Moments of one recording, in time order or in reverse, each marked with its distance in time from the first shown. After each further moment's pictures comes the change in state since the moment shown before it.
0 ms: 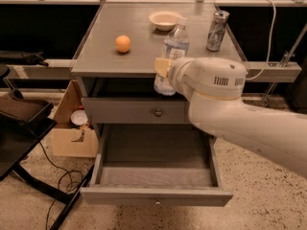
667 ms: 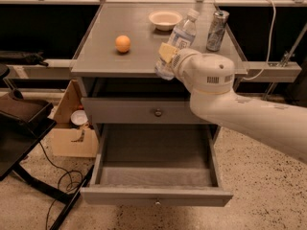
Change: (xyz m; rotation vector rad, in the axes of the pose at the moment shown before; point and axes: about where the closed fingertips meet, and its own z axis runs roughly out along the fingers) arm 0.029 0.016 0.057 0.029 0.117 0.203
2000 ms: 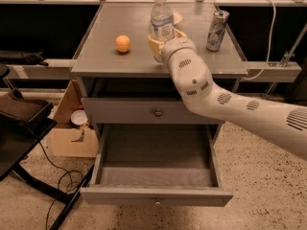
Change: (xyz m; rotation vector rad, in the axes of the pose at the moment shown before) arm 0.036 -0.041 0.038 0.098 0.279 -0.566
